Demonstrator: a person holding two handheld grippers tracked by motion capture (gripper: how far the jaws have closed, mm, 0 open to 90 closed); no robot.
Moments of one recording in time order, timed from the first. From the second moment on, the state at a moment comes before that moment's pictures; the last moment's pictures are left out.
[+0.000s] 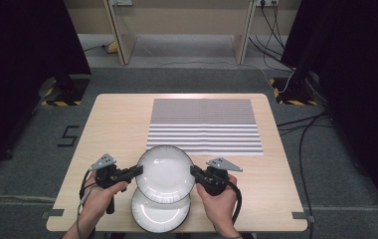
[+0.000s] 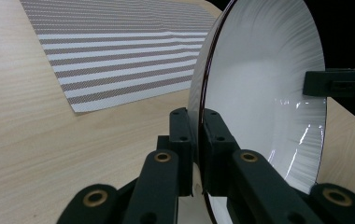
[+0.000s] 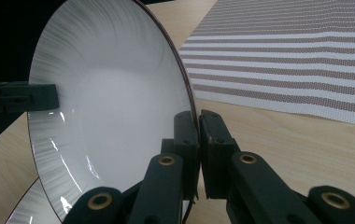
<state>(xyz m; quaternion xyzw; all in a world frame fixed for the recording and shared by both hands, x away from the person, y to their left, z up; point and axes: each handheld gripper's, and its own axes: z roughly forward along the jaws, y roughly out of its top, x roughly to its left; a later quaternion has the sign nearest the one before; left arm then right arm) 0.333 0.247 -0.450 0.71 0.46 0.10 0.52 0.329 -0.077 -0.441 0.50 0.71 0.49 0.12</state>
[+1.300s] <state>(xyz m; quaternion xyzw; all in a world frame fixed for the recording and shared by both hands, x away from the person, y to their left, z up) 0.371 0.219 -0.427 0.72 0.43 0.12 0.53 0.347 -0.098 -0.423 0.51 0.68 0.50 0.16</state>
